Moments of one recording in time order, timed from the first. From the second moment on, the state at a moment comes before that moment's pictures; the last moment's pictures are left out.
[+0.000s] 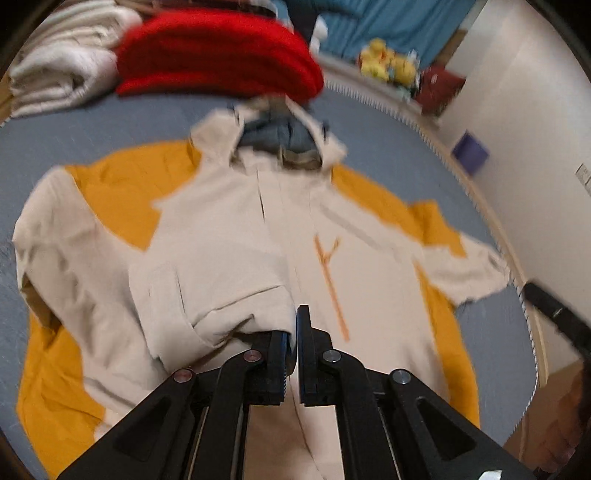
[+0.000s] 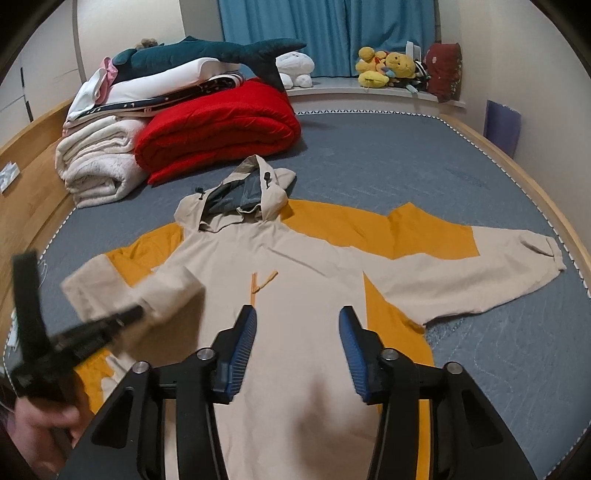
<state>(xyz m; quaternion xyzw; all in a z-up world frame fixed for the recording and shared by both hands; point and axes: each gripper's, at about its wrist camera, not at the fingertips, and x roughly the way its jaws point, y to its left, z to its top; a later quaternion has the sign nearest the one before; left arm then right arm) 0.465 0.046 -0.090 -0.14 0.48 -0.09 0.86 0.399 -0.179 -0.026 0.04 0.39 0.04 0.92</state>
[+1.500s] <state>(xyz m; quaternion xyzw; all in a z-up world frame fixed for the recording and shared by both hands) 0.457 0.245 -0.042 -0.20 0.43 0.14 0.87 0.418 0.029 -0.173 -0.20 0.48 0.23 0.82</state>
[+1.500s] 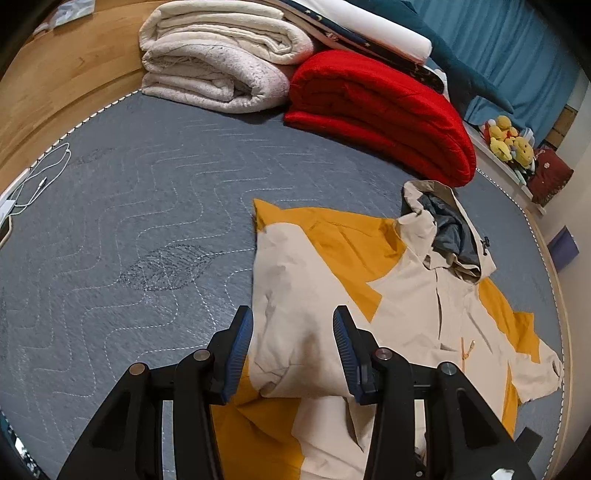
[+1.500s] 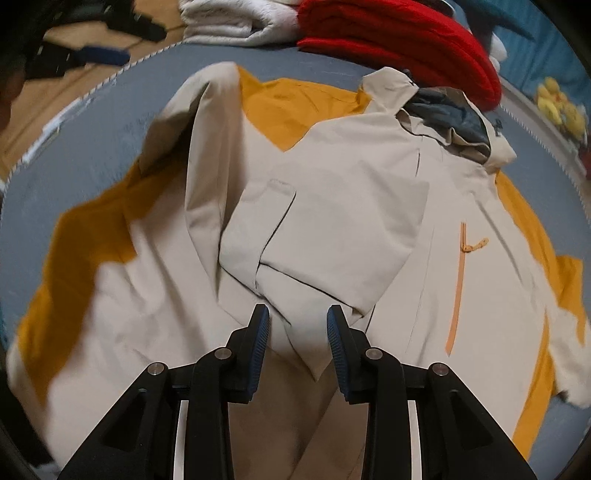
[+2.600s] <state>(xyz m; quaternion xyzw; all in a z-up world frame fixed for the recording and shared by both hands) 0.473 0.227 -0.071 -0.18 0.48 0.12 0.85 0.488 -0.226 -0.204 0.41 0.51 -0.07 0.75</state>
